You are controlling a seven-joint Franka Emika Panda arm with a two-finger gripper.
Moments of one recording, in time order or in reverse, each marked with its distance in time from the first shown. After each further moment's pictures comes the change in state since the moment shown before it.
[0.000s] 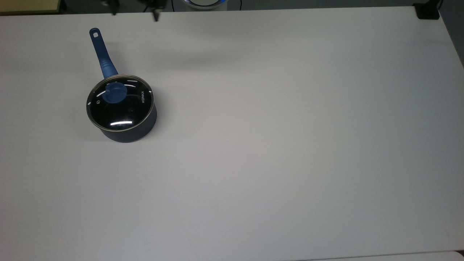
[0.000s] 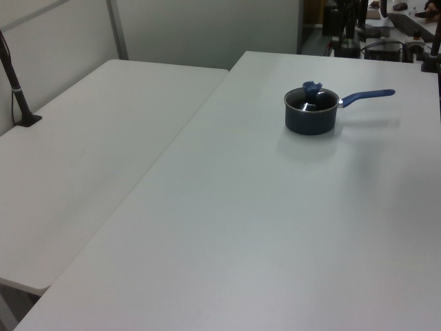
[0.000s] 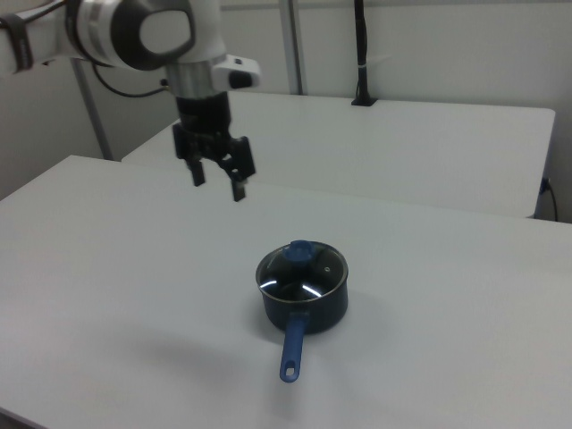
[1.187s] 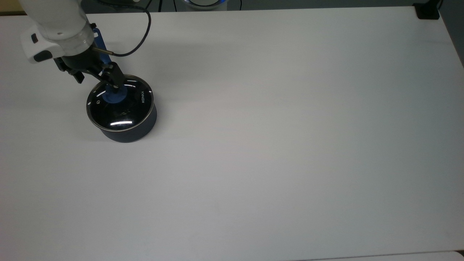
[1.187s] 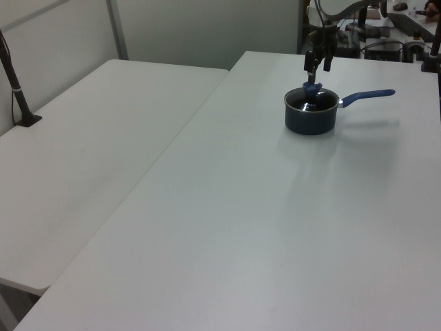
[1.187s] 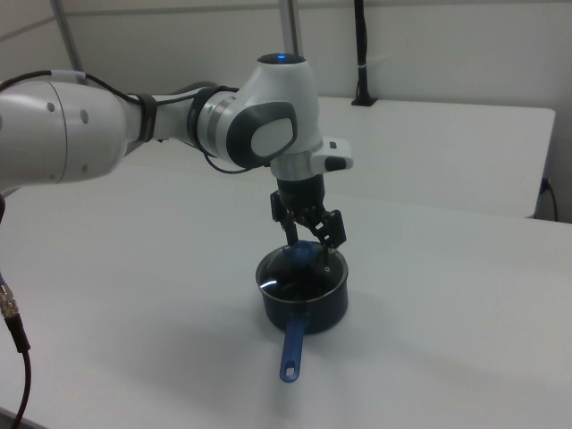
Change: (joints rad) arm -0.138 0.294 0.007 0.003 0.000 0.356 -0.034
